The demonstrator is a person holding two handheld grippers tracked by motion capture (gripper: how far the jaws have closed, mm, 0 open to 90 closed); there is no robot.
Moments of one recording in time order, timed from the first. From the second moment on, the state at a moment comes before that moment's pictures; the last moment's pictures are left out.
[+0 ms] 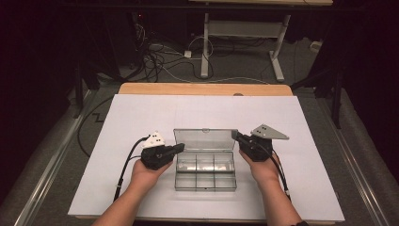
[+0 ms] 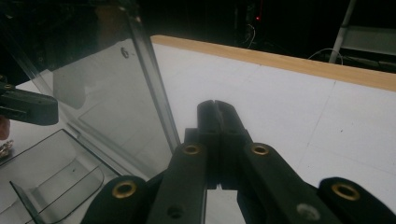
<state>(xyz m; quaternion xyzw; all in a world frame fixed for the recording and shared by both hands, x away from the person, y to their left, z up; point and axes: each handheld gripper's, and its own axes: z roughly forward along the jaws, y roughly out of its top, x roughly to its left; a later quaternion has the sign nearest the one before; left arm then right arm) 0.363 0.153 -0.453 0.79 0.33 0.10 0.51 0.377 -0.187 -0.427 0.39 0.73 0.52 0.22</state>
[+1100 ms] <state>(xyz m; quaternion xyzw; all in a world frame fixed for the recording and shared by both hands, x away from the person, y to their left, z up) 0.361 0.179 -0.449 0.78 0.35 0.11 0.51 0.394 -0.185 -0.433 0.40 0.73 0.52 0.22</state>
